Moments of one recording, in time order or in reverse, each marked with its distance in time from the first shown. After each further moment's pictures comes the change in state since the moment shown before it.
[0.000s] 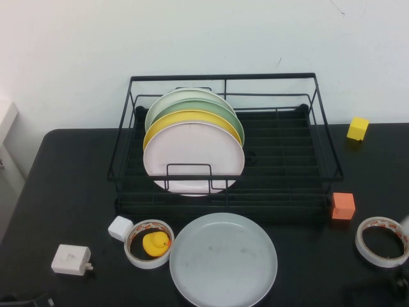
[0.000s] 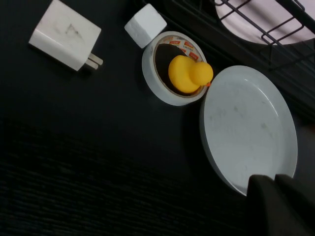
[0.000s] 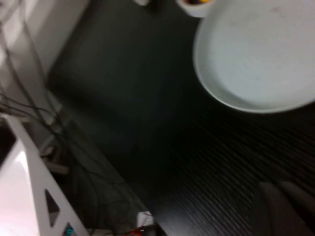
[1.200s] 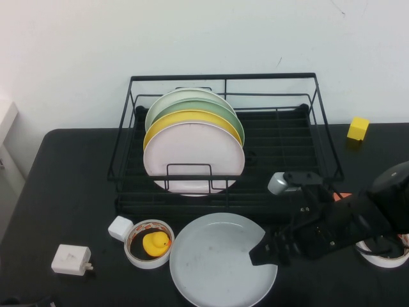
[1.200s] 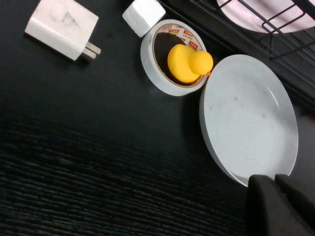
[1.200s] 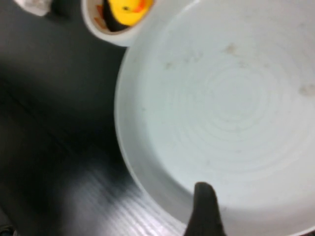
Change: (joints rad) right arm 0.415 0.565 -0.534 -0.069 -0.369 0.419; left arm 0.000 0.000 0.000 -0.006 0.026 0.013
